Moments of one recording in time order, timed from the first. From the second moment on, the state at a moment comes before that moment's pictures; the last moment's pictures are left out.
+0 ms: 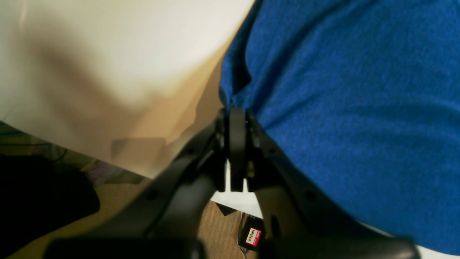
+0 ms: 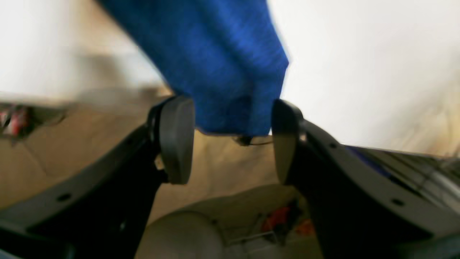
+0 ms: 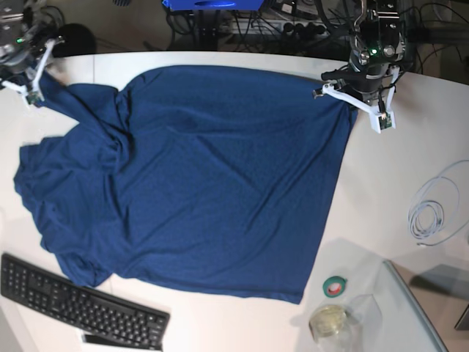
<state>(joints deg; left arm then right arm) 28.4 -6.6 -8.9 103.0 -11.7 12.0 40.4 -29.2 12.1 18.9 88.4 -23.0 20.2 -36.2</state>
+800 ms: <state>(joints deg) 28.2 -6.5 -8.7 103.0 -11.8 11.9 40.4 -29.7 4.4 20.0 91.9 -27.1 22.5 -34.1</state>
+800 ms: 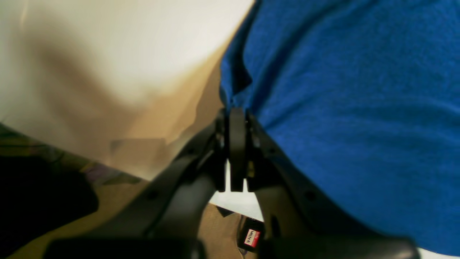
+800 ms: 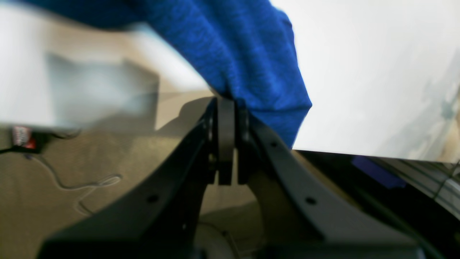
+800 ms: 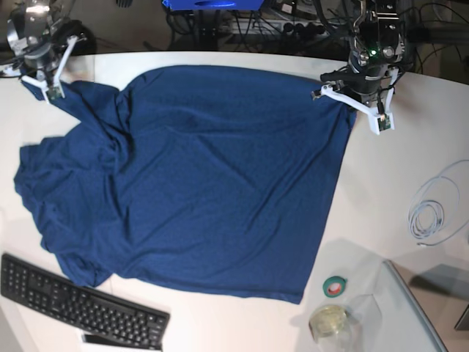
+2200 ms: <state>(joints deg) 28.1 -4.6 -8.1 102.8 0.5 11.9 40.2 14.3 -6.5 -8.2 89.5 -19.6 39.8 -71.3</state>
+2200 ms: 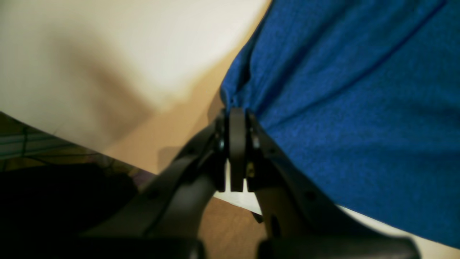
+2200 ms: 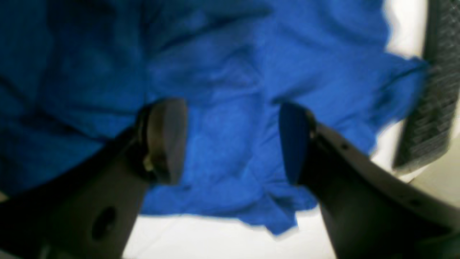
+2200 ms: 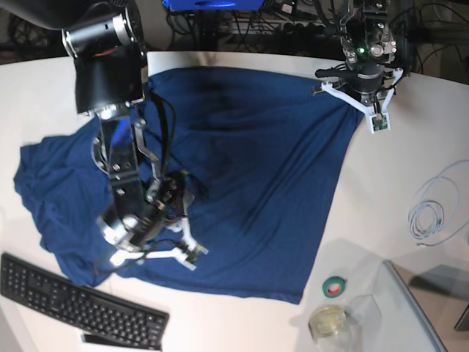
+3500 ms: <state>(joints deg) 28.1 -4.7 -8.7 102.8 0.6 11.9 40.2 1.9 -1.2 -2.8 83.6 -25.0 33.4 -60.3</state>
